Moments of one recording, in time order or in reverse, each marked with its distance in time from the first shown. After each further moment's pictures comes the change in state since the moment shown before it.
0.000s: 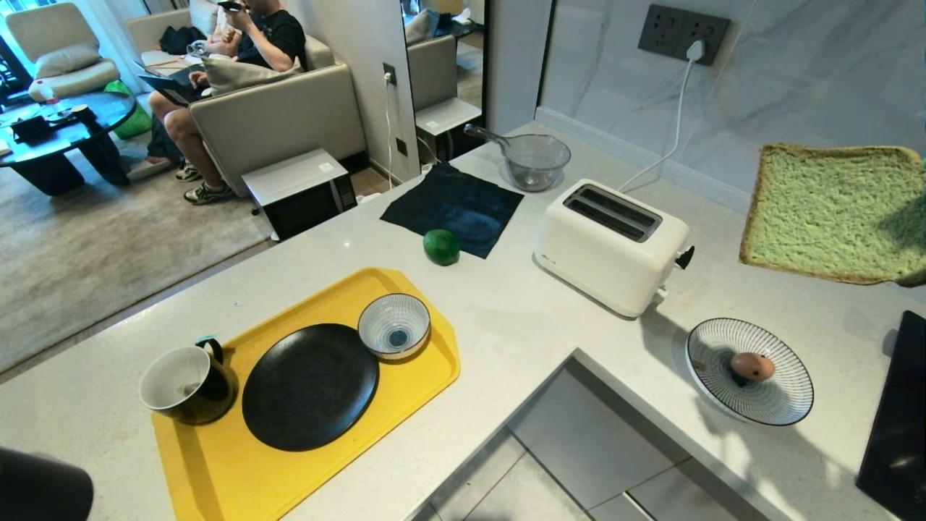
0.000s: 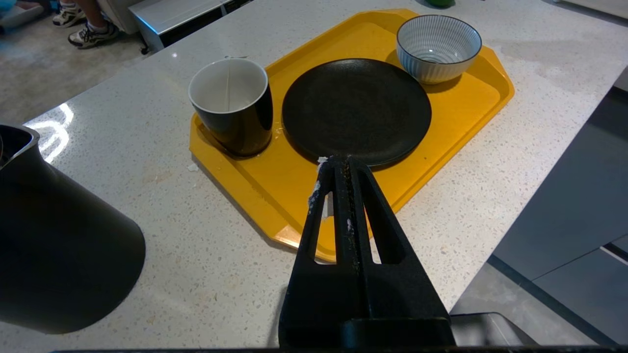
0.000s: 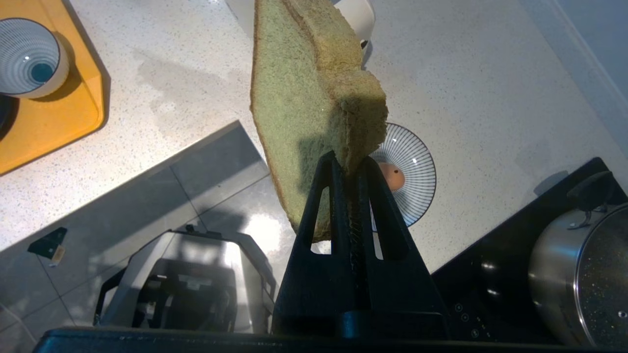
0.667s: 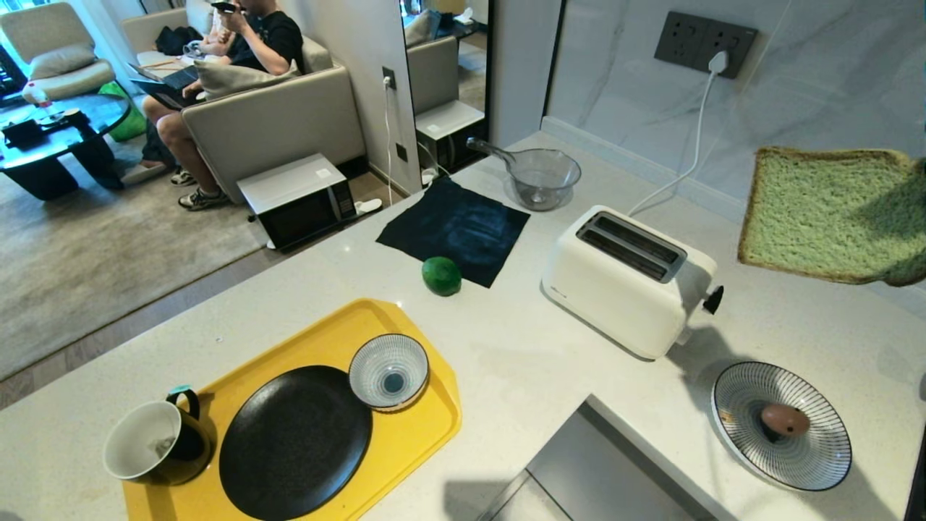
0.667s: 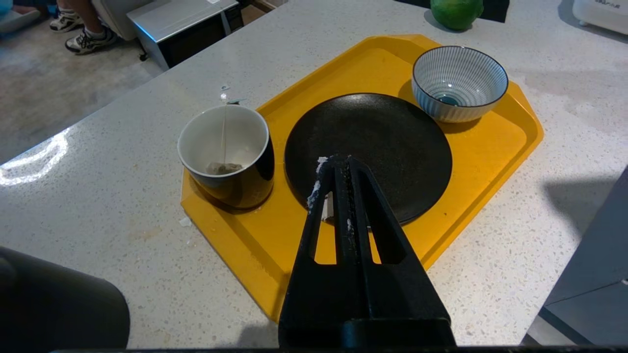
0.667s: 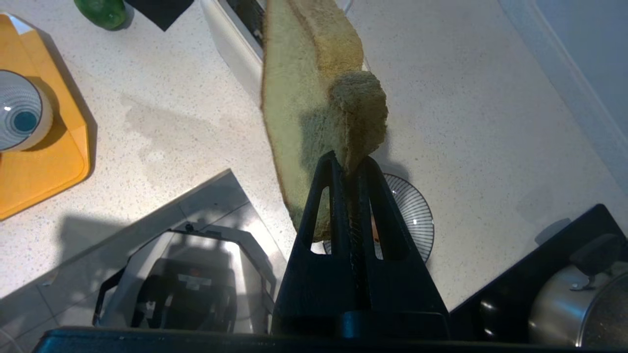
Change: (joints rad) left arm 0.000 0.000 0.000 0.000 0.000 0.001; right arm 0.001 0.011 0.002 -0.001 0.000 0.001
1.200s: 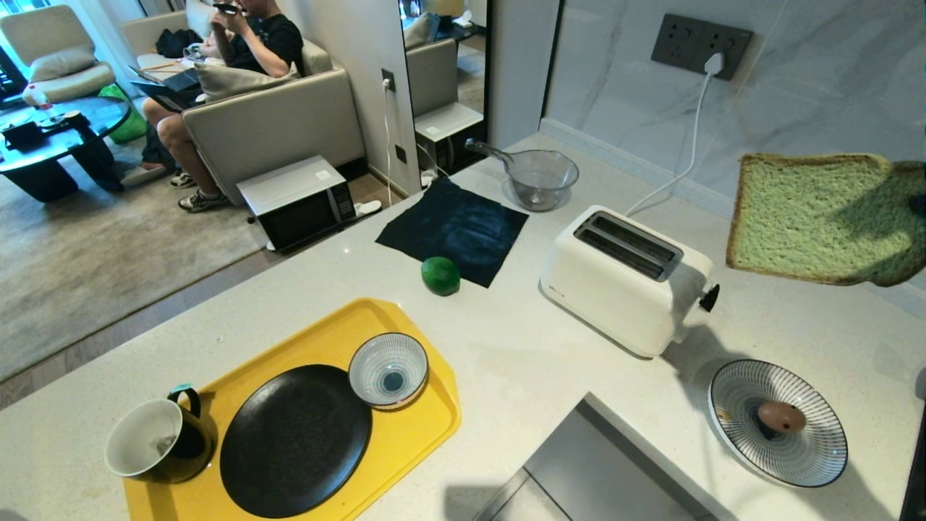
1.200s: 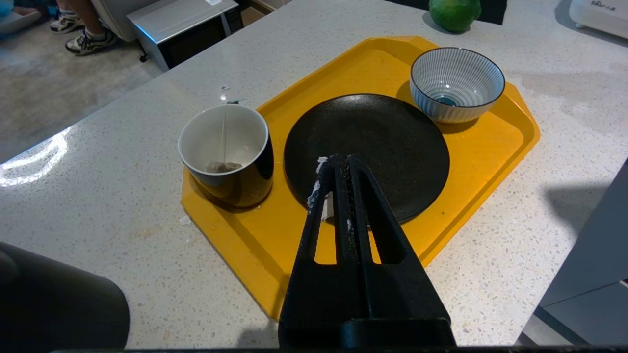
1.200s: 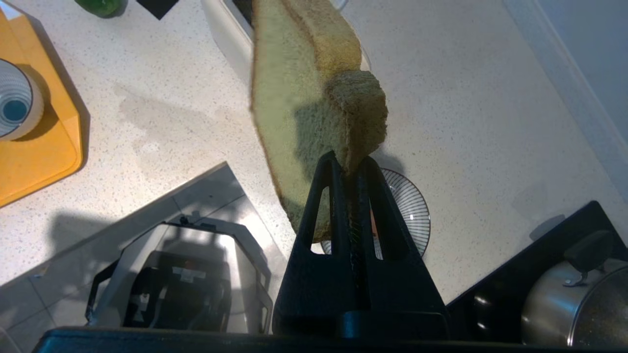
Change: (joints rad) left arm 0.000 0.000 0.000 -0.001 0.002 -0.004; right arm -0.002 0.041 -0.023 0.001 0.000 -0.017
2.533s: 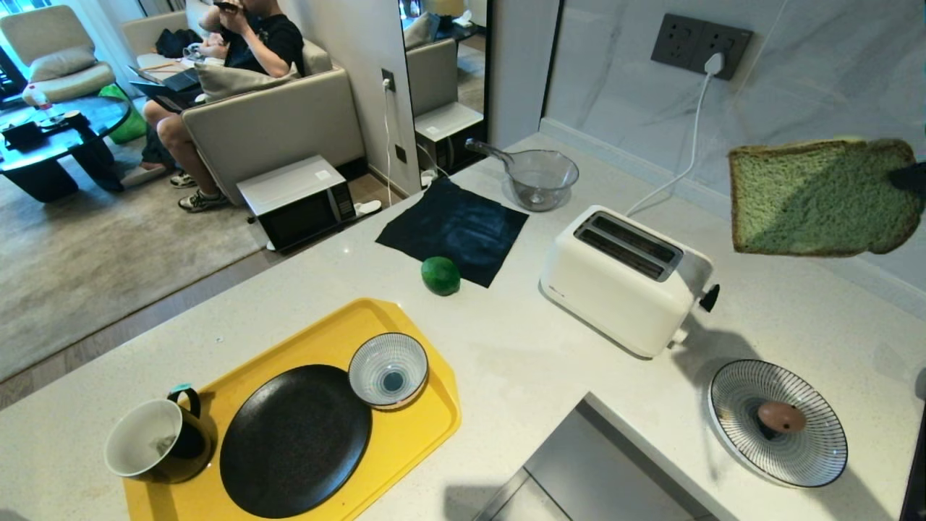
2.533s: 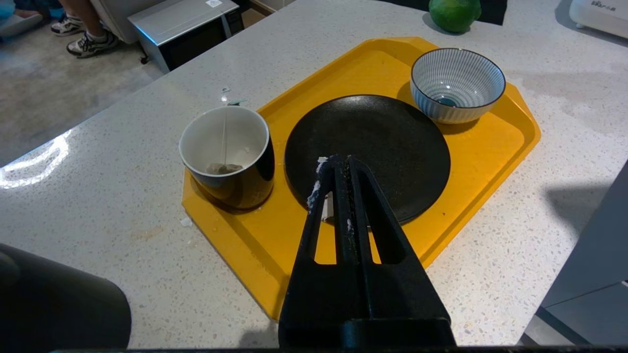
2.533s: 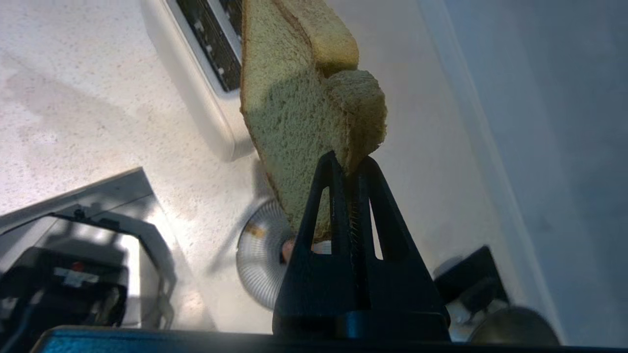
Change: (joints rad) left arm 0.000 0.000 0.000 -0.003 0.000 0.005; right arm -0.088 0.086 -0.048 -0.075 -0.009 -0.292
